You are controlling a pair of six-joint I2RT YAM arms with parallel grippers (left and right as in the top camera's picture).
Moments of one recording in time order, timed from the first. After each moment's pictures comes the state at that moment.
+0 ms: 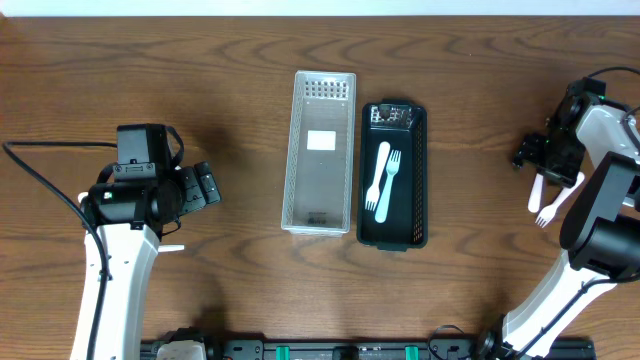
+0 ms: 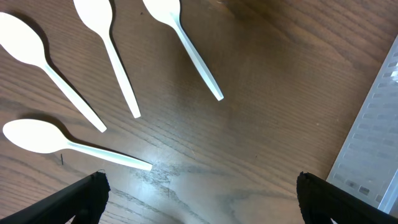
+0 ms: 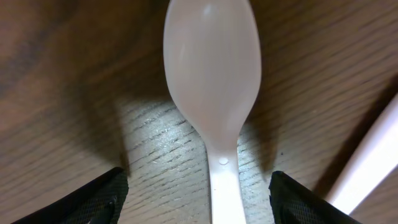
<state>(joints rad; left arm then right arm) 0.06 1.20 1.02 -0.98 -0.06 -0.30 -0.36 2.10 1.46 -0.92 0.04 0.15</state>
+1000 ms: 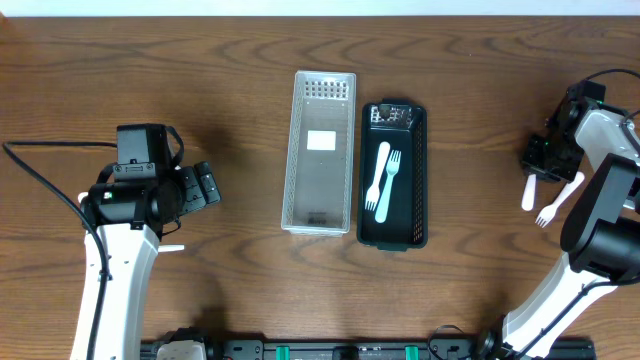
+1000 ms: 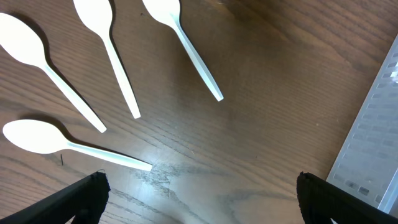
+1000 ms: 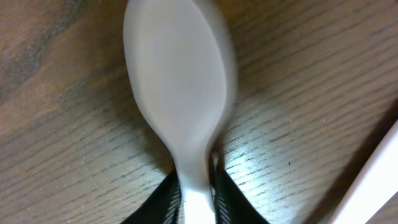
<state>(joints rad) 0.06 1.20 1.02 -0.98 -0.06 -0.30 -0.36 2.09 1.43 -0.86 0.03 0.13</state>
